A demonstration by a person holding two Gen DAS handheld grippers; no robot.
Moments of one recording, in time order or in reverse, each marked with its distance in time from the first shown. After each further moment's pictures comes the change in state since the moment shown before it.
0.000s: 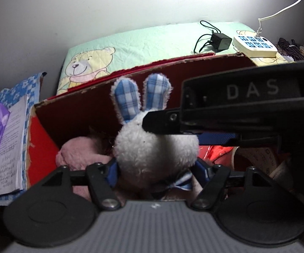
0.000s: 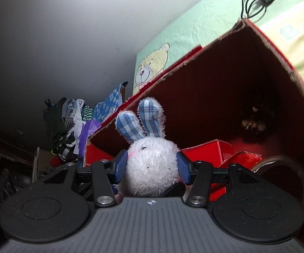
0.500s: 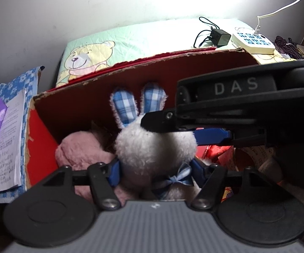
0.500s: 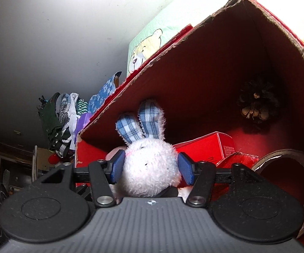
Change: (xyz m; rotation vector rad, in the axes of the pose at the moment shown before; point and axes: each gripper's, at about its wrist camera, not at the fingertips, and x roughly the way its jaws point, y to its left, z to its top) left arm -0.001 0.013 -0.004 -0.004 0.026 -0.025; right arm 0.010 -0.007 0.003 0.043 0.055 -0.013
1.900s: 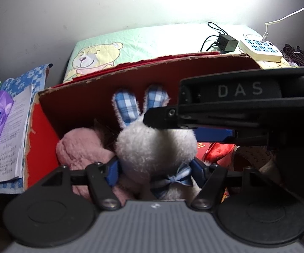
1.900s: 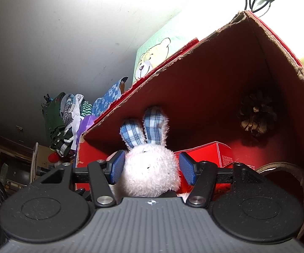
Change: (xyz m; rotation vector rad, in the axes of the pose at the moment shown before) left arm -0.004 -0.005 -0.003 -0.053 -0.027 0.035; right arm -0.008 0.000 0.006 -0.073 -0.038 0.016
